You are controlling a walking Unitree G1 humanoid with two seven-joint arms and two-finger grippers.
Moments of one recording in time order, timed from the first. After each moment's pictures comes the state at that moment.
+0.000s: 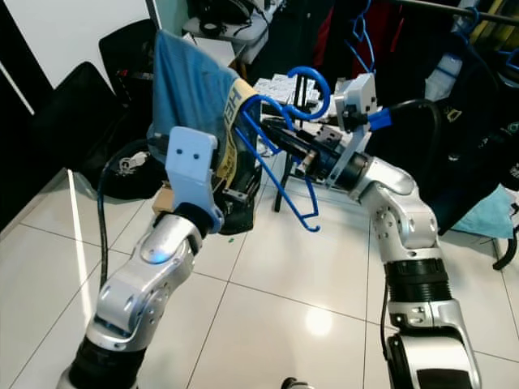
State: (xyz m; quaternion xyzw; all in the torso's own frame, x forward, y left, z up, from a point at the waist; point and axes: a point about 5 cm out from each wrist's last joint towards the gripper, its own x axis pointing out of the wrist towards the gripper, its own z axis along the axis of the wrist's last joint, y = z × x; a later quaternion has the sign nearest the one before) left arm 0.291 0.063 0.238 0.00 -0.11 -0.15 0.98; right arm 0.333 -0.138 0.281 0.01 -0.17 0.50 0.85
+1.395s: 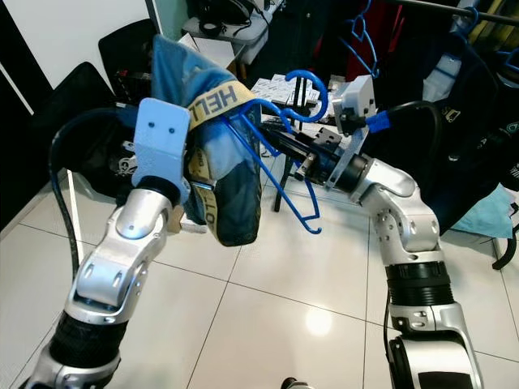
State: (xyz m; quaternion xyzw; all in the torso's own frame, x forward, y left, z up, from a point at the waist) left arm 0.307 0.107 0.267 0.12 -0.17 -0.02 0.98; right arm 0.333 -0.142 0.276 -0.01 -0.15 0.49 0.86
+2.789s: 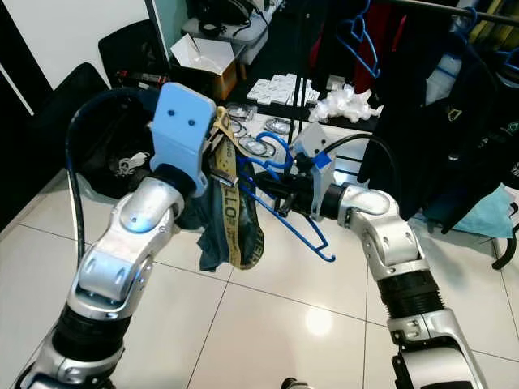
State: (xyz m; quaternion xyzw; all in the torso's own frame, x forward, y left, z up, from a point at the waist) left arm 0.297 0.079 0.285 0.14 -0.21 -0.13 0.96; right arm 0.336 -0.129 0.229 -0.08 -0.03 0.50 0.86
